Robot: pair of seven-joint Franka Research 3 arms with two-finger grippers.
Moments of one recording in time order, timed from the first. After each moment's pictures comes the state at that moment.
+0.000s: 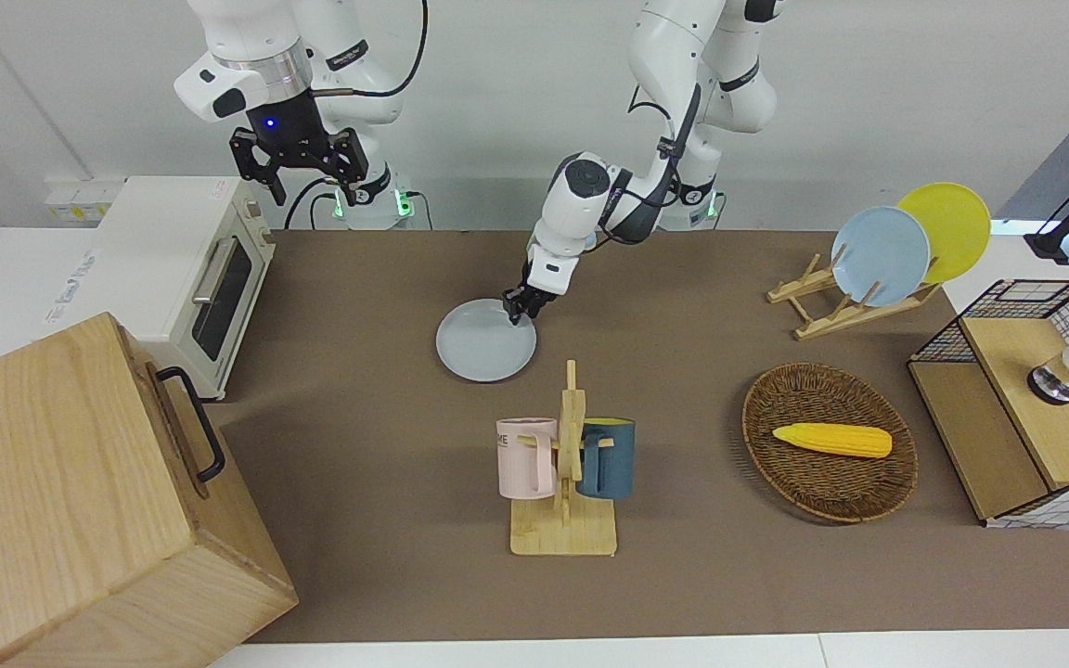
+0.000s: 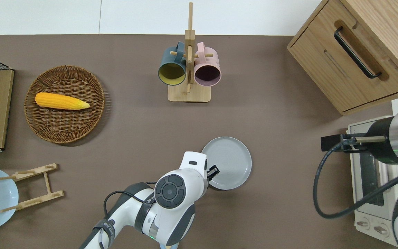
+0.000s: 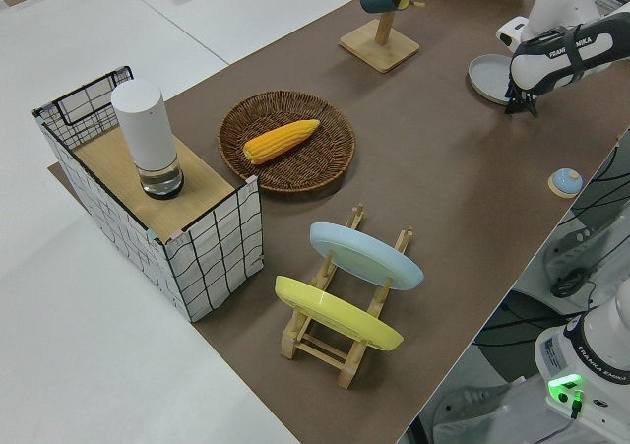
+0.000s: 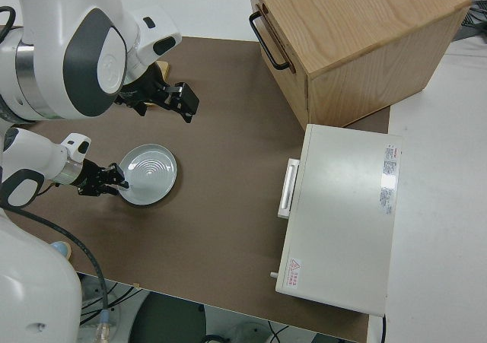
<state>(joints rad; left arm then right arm) -0.52 0.20 -0.25 -2.25 -0.31 2.62 -1.07 -0.25 -0.12 0.37 -1.63 0.05 1.51 0.17</state>
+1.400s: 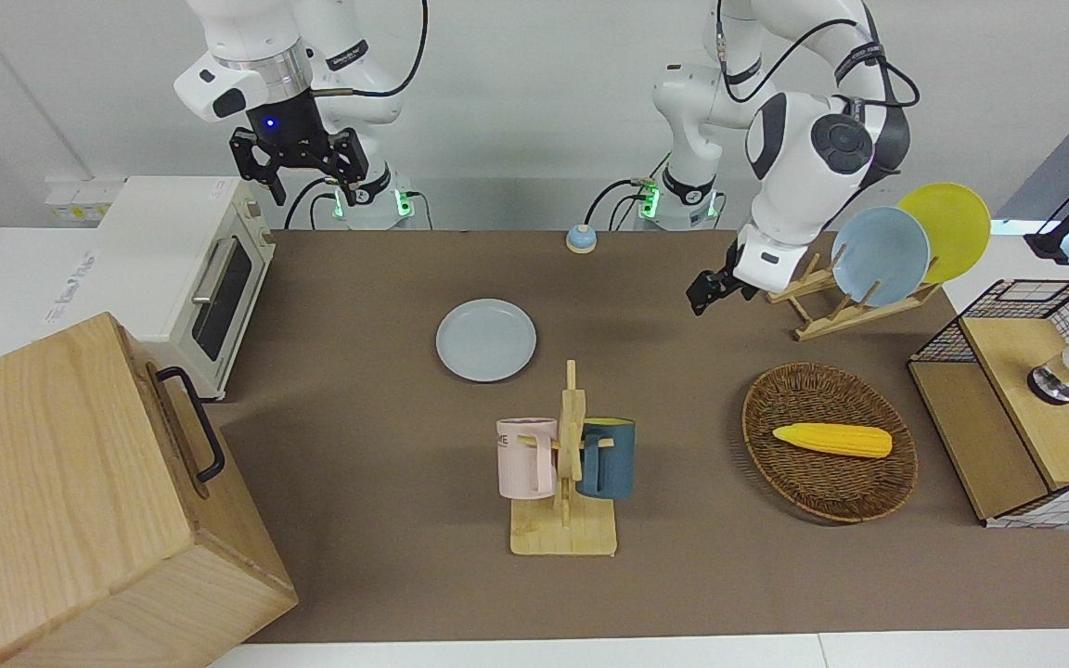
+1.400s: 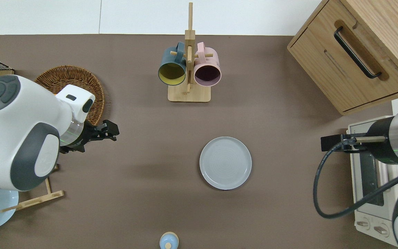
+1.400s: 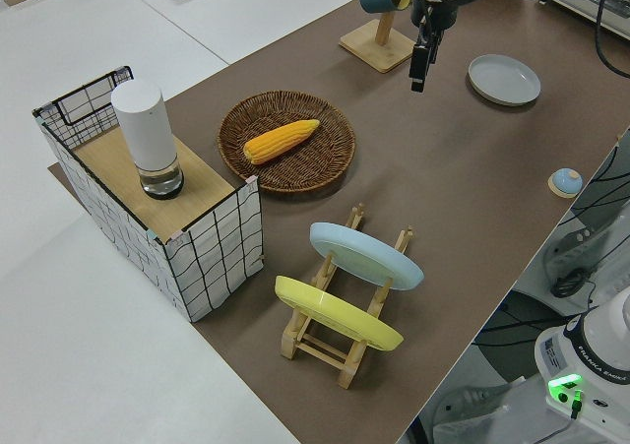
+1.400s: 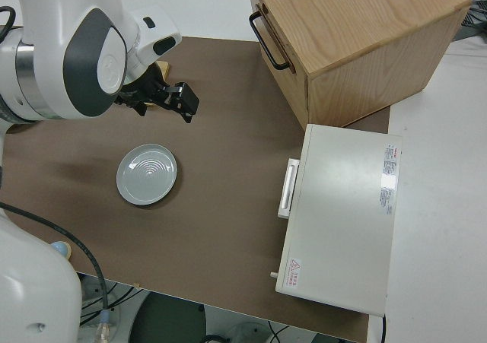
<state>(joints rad) -0.34 0.05 0.16 -1.85 -0.10 1.78 -0.44 -0.25 -0.12 0.37 -1.63 0.05 1.51 0.17</state>
